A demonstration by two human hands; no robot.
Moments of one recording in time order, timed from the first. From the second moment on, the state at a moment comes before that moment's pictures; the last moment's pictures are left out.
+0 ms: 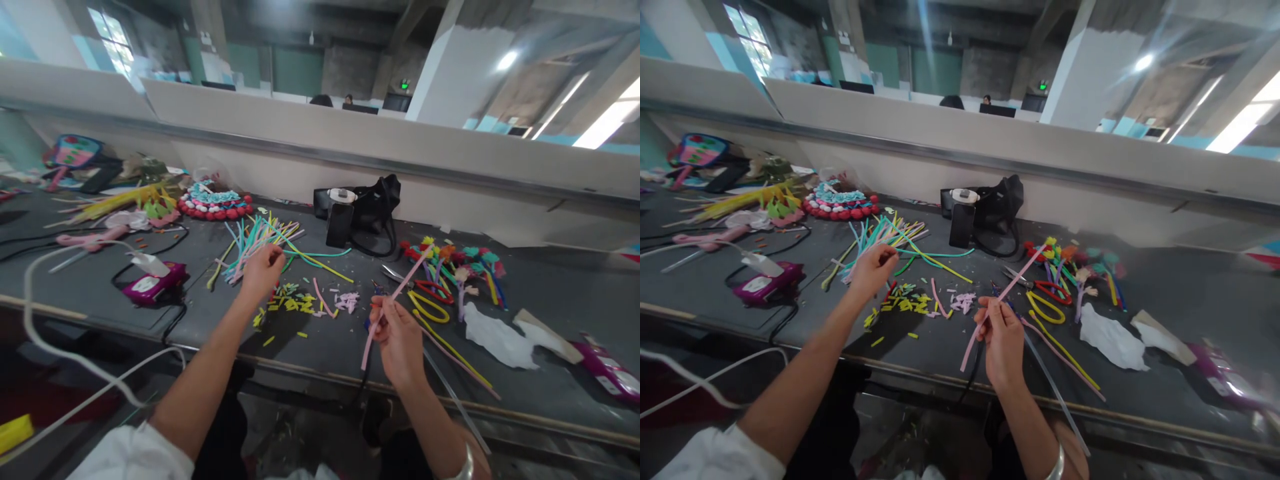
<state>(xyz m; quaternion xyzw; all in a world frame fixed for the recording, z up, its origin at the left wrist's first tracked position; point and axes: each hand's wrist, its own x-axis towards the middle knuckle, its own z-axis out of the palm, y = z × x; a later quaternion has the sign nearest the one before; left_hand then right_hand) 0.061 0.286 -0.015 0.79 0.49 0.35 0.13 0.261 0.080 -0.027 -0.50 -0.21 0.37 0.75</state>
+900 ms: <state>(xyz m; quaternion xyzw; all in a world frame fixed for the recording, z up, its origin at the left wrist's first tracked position) 0.039 0.383 -0.026 0.81 0.57 0.12 -0.06 0.227 0.095 -0.040 -0.57 -0.35 0.48 0.57</state>
